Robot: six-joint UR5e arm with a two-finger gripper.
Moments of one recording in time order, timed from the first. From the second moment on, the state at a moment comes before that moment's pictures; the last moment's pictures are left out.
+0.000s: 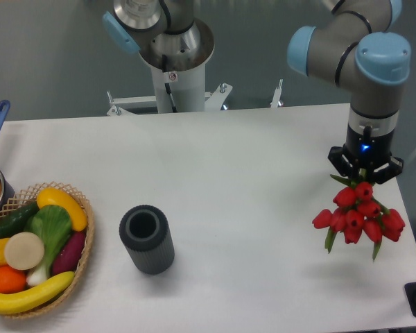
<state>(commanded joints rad) 2.78 -1.96 -1.50 -0.96 1.50 1.20</state>
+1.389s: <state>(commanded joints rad) 2.60 -2.06 -1.53 -0.95 1.48 0.93</state>
